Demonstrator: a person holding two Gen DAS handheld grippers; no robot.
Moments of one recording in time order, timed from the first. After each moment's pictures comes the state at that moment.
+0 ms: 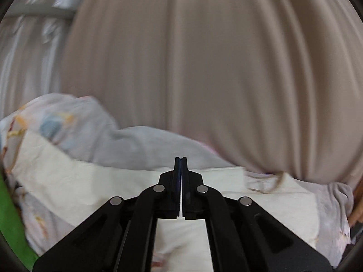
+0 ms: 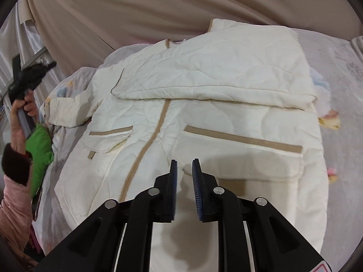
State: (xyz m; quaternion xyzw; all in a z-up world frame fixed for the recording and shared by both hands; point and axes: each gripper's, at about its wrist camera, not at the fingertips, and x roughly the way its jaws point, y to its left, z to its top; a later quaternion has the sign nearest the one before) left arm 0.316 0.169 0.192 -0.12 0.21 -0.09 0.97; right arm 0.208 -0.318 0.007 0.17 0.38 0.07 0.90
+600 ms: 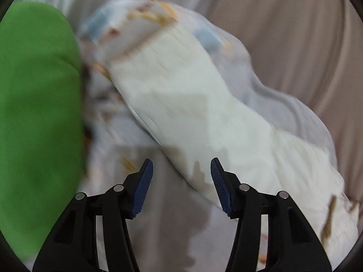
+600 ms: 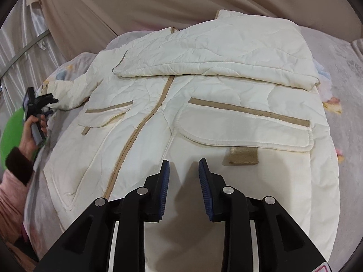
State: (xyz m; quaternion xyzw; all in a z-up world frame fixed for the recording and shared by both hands) left arm 0.309 0.380 0.040 -0.23 0.31 0.22 0.89; right arm 0.194 -0.289 -0.019 0.13 0.39 0.07 0.91
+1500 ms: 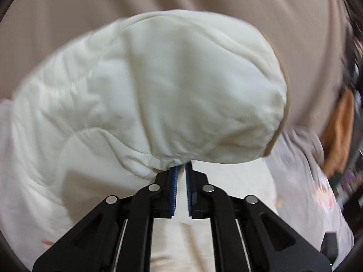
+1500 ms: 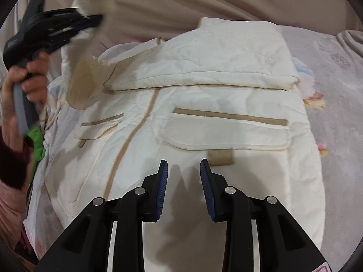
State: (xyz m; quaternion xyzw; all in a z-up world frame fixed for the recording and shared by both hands) left arm 0.303 -0.045 0.144 -0.02 0.29 -0.28 0.91; right arm 0.180 -0.318 -0.009 0.17 0.38 0.04 0.91
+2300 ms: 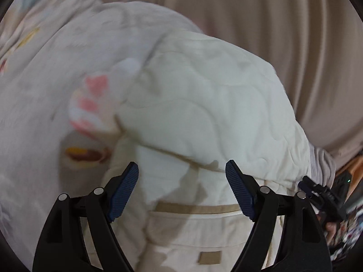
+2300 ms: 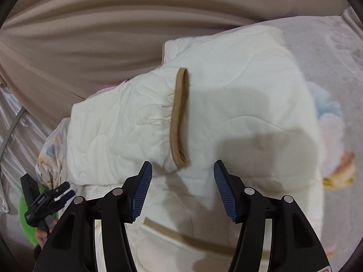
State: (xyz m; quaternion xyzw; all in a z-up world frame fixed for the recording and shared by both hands) left arm 0.315 0.169 0.029 -0.21 0.41 -0.14 0.88; right arm 0.323 -0.389 0.005 0.28 0.35 0.04 0.89
